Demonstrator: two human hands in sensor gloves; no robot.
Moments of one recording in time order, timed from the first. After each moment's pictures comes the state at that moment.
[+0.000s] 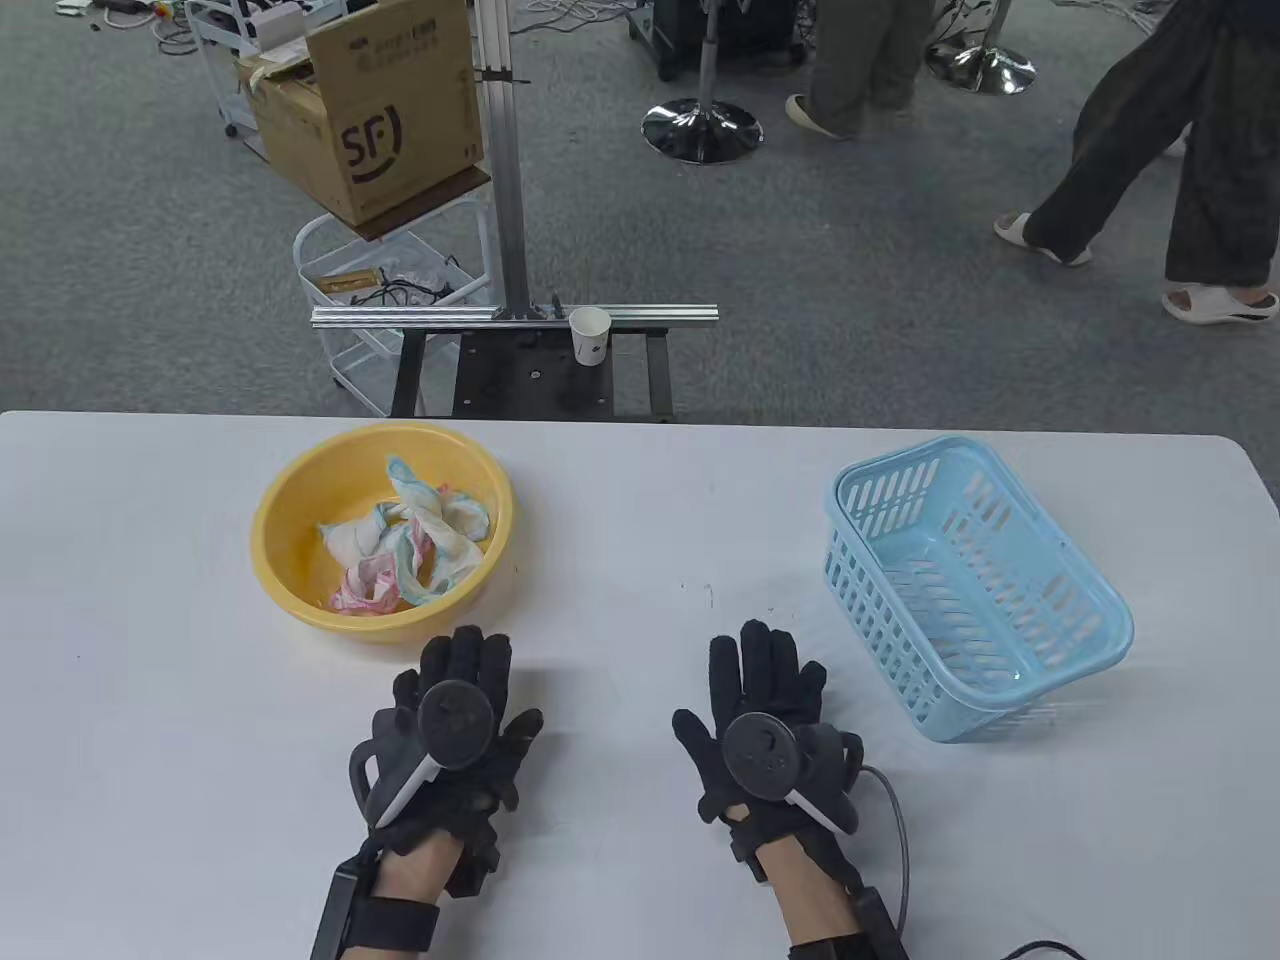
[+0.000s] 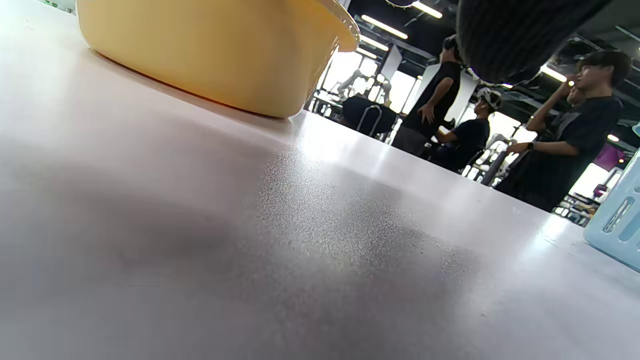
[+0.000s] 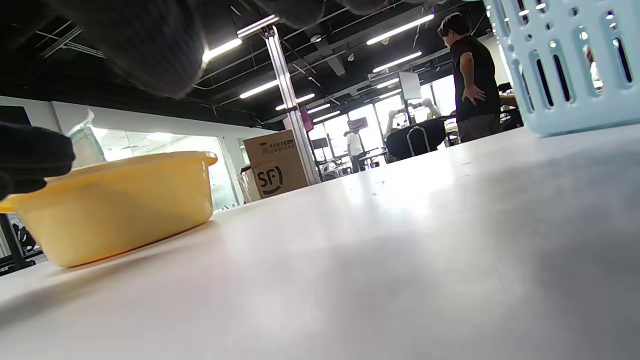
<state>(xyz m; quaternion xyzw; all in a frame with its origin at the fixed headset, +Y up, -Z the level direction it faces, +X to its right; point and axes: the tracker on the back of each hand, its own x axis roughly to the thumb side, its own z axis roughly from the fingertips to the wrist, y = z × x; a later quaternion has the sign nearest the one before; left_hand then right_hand) -0.193 -0.763 -0.299 -0.05 0.02 0.19 0.98 0.113 -0.758 -0.306 0.13 -0.08 0.97 0.17</state>
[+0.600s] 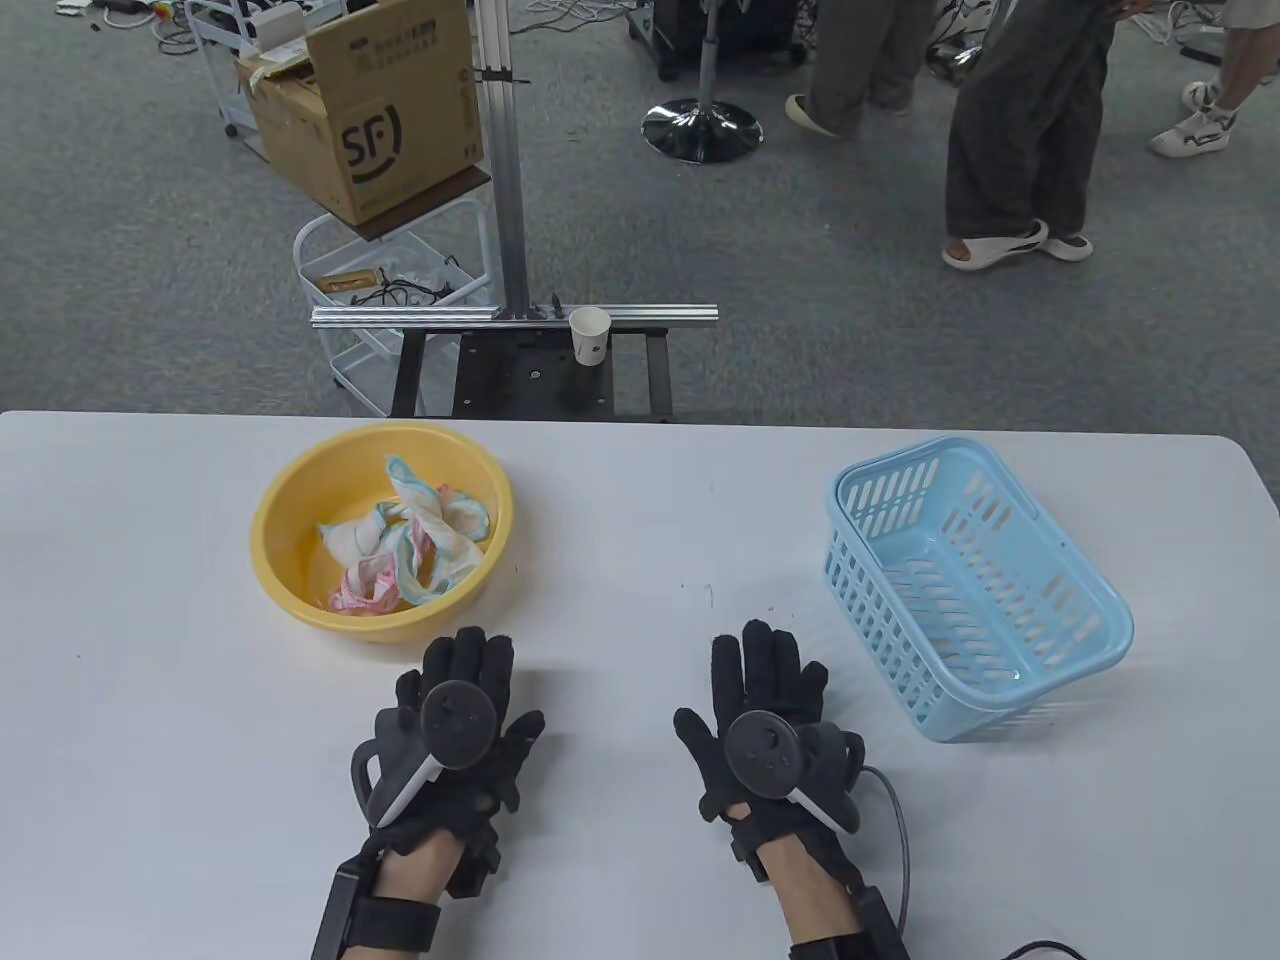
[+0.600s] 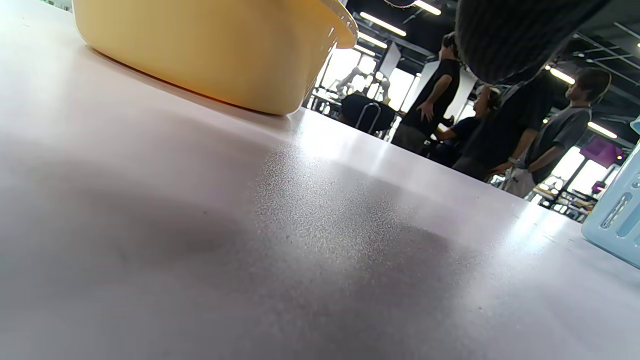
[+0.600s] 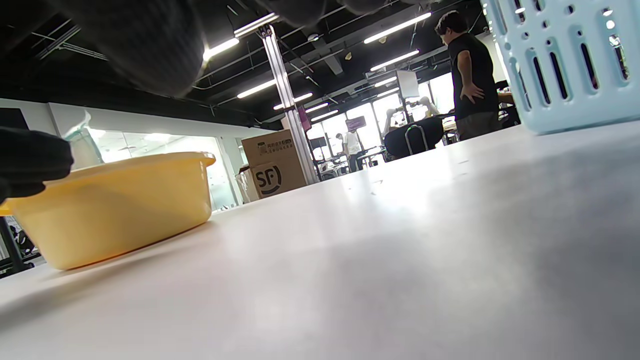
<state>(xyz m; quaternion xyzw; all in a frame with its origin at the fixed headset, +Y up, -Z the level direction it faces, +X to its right) -0.191 -0.763 -0.299 -0.05 0.01 0.19 0.98 0.114 -0.758 -0.307 0.13 -0.08 0.97 0.17</state>
